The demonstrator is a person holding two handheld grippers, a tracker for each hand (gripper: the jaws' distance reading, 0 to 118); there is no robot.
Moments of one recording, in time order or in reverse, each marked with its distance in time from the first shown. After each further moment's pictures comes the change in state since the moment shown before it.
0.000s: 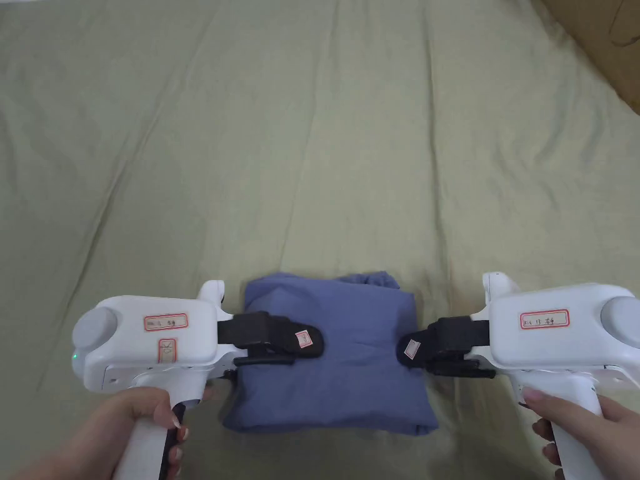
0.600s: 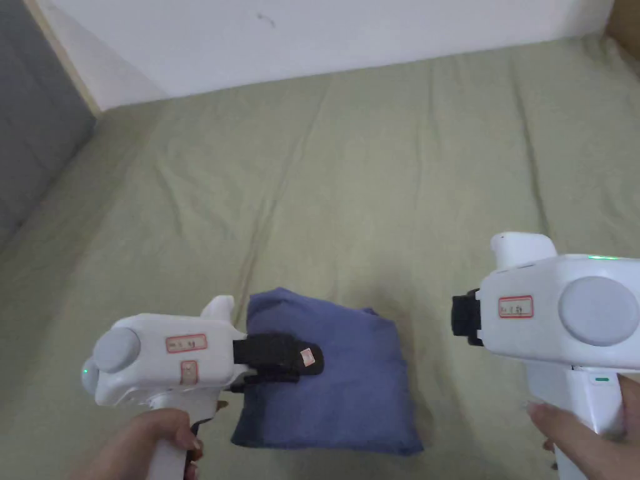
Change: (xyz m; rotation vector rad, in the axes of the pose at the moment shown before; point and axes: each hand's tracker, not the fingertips) left arm 0.030 -0.020 0.186 0.215 0.297 -0.191; right arm -0.226 -0.051 -0.028 0.304 -0.401 0.389
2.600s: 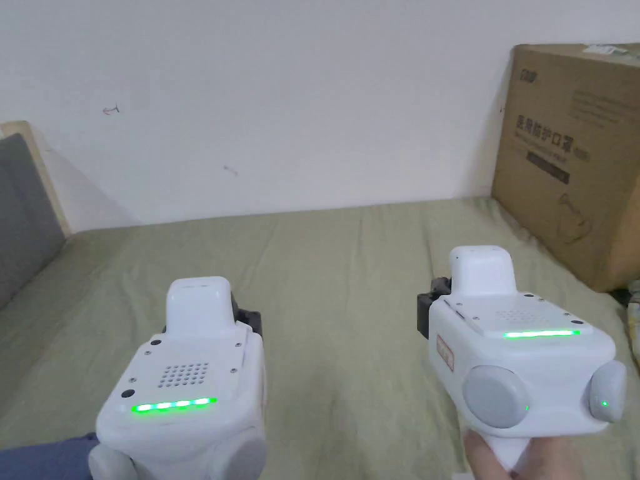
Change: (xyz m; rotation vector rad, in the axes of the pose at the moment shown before) left arm 0.287 -0.111 0.041 1.003 0.637 -0.615; right arm 0.017 -0.006 0.173 0.696 -0.244 0.163
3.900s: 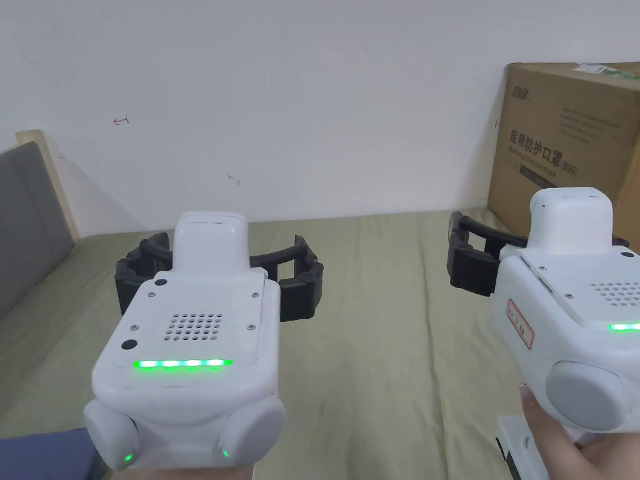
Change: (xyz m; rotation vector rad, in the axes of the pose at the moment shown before) left arm 0.017 0.053 0.051 0.176 0.003 -0.061; right arm 0.040 0.035 0.060 0.277 -0.039 0.022
